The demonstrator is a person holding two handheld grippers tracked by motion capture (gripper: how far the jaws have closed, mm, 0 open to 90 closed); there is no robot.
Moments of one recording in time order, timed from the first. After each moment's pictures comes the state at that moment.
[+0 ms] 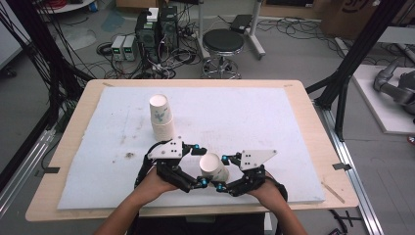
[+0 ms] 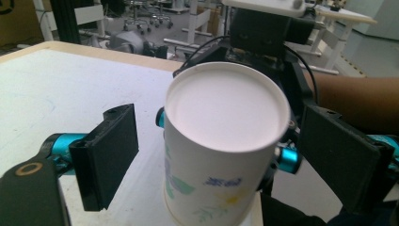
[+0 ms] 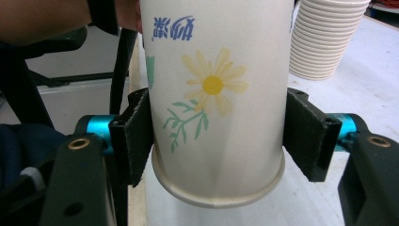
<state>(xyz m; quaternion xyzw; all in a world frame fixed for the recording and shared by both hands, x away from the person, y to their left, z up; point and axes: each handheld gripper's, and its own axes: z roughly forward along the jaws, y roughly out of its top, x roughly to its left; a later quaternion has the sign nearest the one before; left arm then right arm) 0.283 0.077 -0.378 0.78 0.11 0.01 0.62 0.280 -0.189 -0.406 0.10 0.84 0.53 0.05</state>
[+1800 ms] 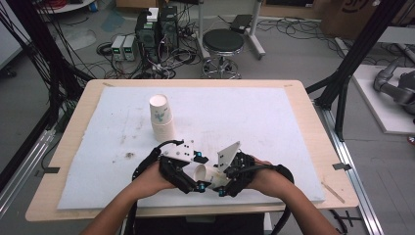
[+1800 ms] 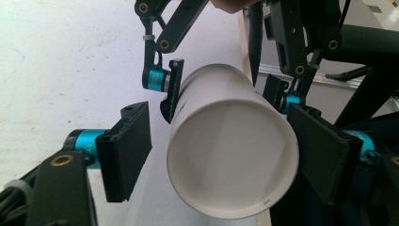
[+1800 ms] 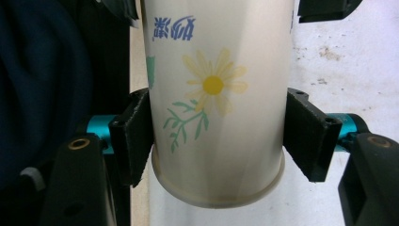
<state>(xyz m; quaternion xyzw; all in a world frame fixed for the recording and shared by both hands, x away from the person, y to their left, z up) 0.290 0.066 -0.373 0.87 0.06 0.00 0.48 0.286 -0.150 -0.366 0.00 0.96 0.27 0.04</state>
